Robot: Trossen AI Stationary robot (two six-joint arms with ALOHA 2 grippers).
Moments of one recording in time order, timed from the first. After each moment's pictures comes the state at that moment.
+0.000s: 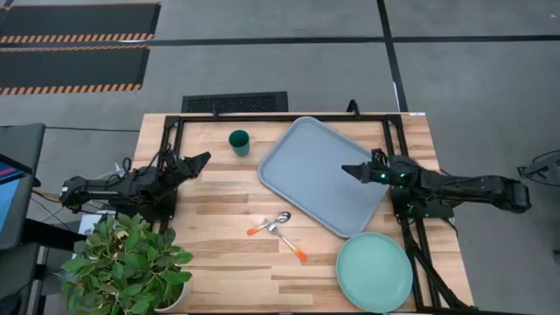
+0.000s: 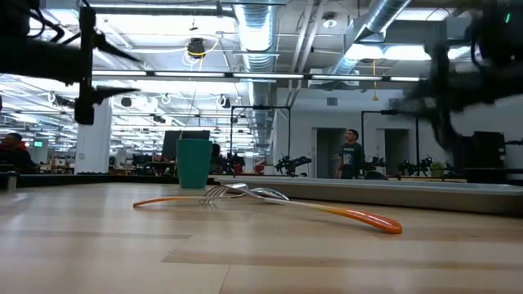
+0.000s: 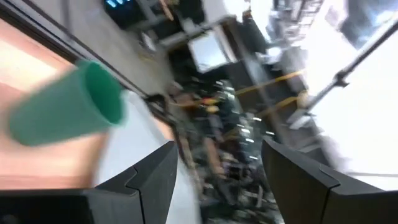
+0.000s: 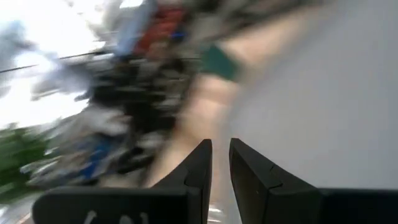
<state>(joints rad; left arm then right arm) -0.01 0.05 0.02 0.16 -0.62 -1.17 -0.27 0.43 0.08 0.26 0.01 1.00</state>
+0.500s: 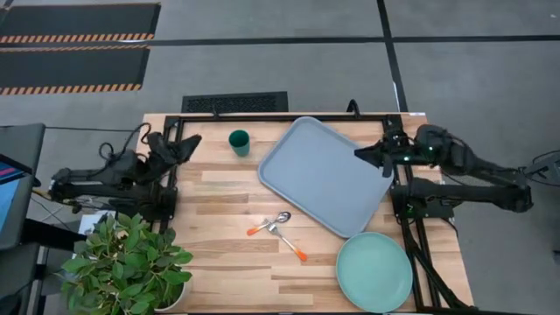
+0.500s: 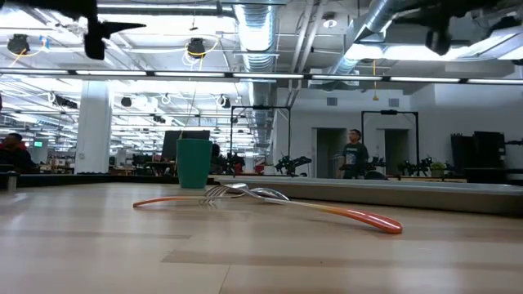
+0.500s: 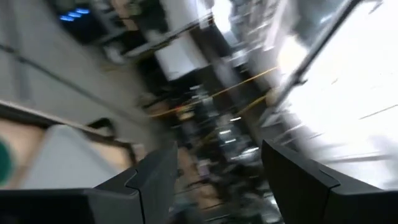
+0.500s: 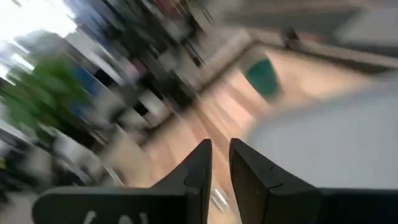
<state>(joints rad) -0.01 0.34 0.45 0.05 -0.62 -1.00 -0.30 0.54 0.76 -0.48 -0.13 0.62</state>
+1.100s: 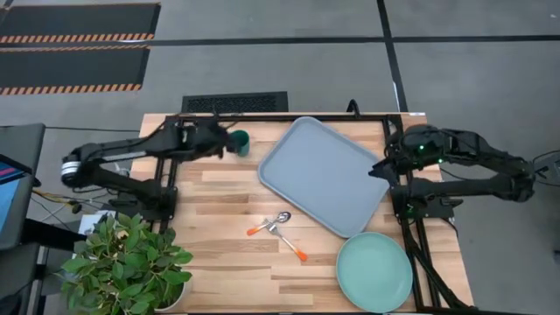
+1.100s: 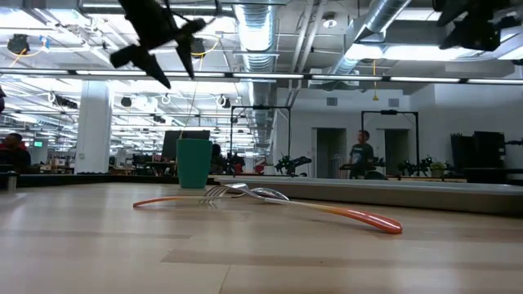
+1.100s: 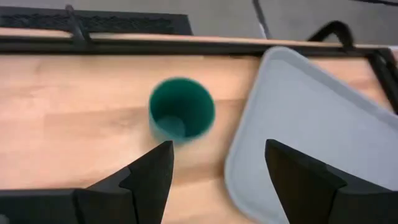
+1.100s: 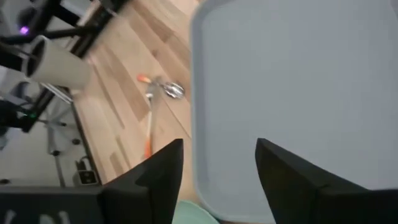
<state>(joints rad) 0.28 1.21 1.10 -0.84 -0.49 -1.07 -0.21 0.68 1.01 -1.09 -0.12 0.67</state>
